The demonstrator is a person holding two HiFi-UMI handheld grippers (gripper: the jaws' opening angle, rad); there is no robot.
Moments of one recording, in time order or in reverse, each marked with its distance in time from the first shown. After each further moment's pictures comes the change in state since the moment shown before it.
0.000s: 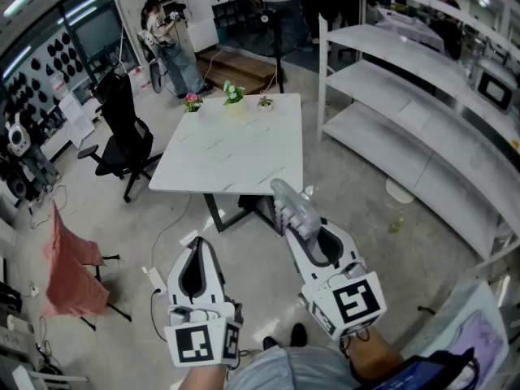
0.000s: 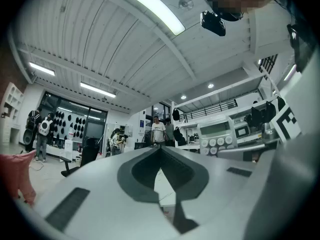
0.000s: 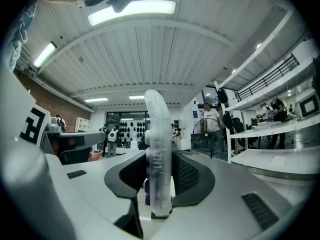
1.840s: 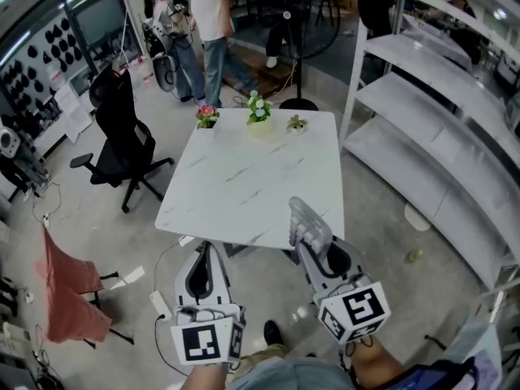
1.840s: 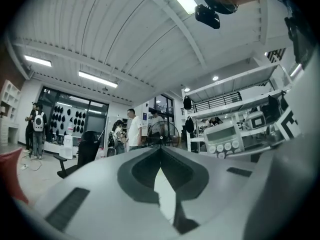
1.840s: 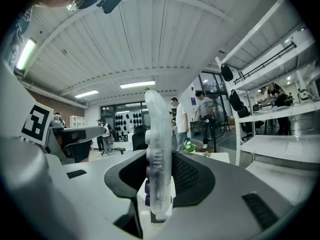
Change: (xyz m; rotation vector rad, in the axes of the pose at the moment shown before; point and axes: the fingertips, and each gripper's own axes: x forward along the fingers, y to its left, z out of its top) left arm 0.218 0.143 -0.069 -0.012 0.089 0.019; right arm 0.243 -0.050 -0.066 0.087 0.142 -0.016
